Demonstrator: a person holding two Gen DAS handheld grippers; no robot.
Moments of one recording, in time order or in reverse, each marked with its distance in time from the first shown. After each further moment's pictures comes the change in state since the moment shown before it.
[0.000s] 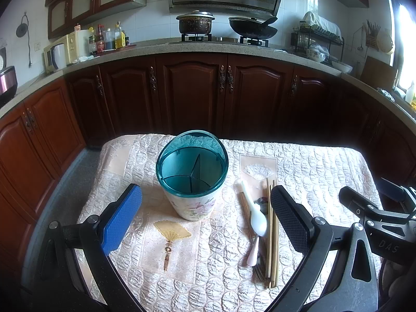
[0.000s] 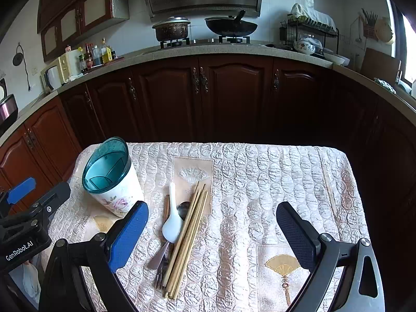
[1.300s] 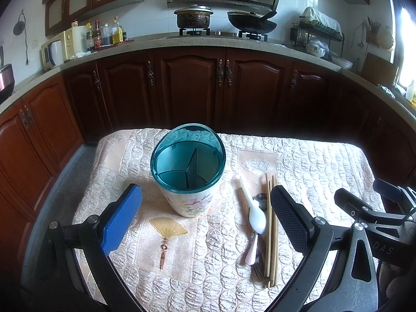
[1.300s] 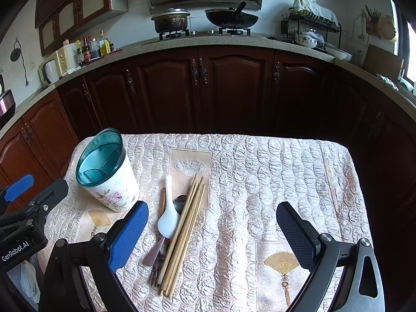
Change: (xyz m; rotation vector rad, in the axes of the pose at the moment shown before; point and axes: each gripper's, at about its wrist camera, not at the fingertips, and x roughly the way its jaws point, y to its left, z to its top) left arm 0.013 -0.004 -0.005 0.000 0.026 -0.008; right arm 0.015 -0.003 -0.003 -0.008 0.047 -0.005
